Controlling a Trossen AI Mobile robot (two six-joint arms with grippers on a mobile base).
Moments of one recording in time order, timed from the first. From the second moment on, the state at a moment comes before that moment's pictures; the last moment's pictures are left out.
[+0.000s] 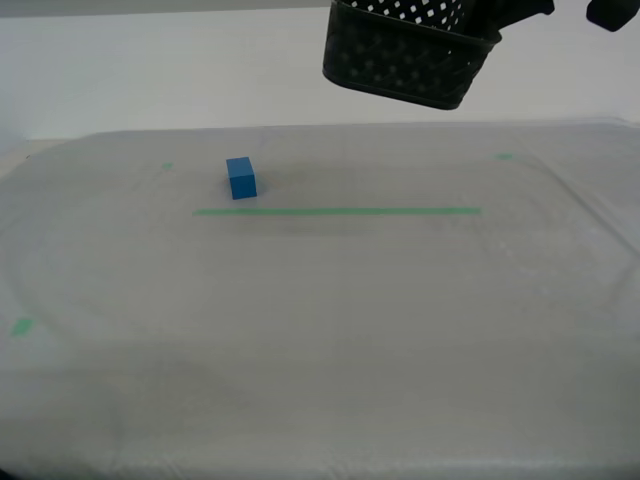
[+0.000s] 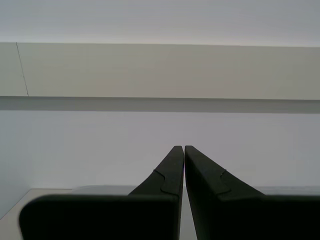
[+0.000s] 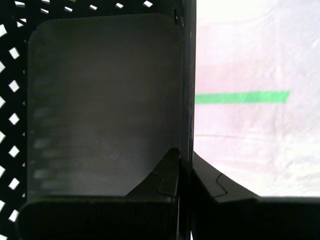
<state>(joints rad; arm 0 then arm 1) 0.61 1.35 1.12 -0.64 -0.01 0.67 0.00 1.05 0.52 0.61 -0.01 0.00</state>
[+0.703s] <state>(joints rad) 0.64 1.58 1.12 -0.50 -0.01 0.70 0.00 1.05 0.52 0.61 -0.01 0.00</state>
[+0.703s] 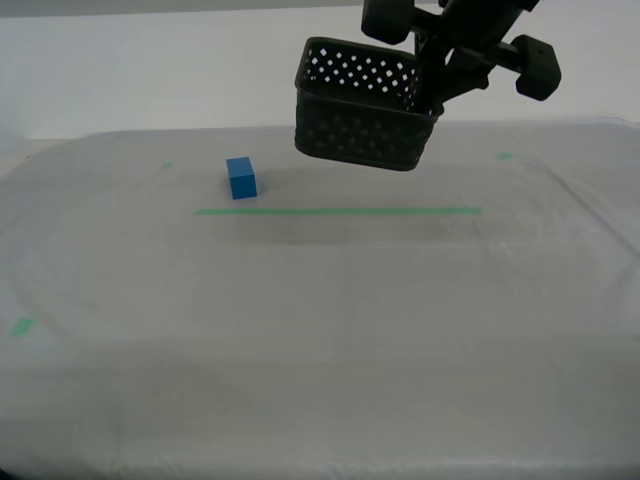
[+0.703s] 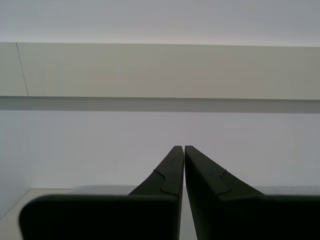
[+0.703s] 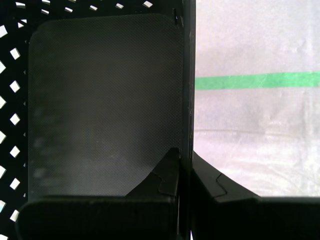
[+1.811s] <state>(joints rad) 0.64 2.04 1.36 -0.43 0.04 0.59 0.00 1.05 0.52 0.61 -0.01 0.00</state>
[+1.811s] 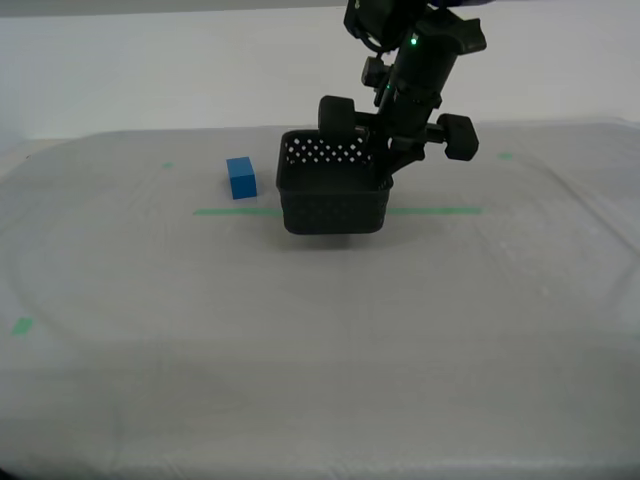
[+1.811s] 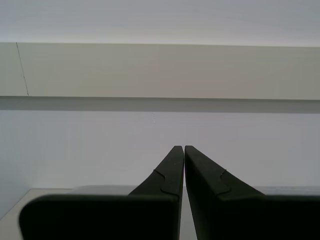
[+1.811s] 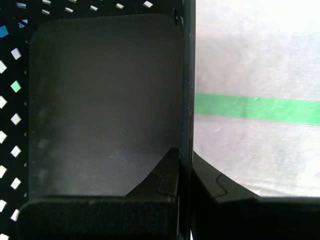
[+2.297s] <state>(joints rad) 0.58 2.04 1.34 -0.39 0.08 0.59 0.00 1.05 0.52 0.61 -0.01 0.00</state>
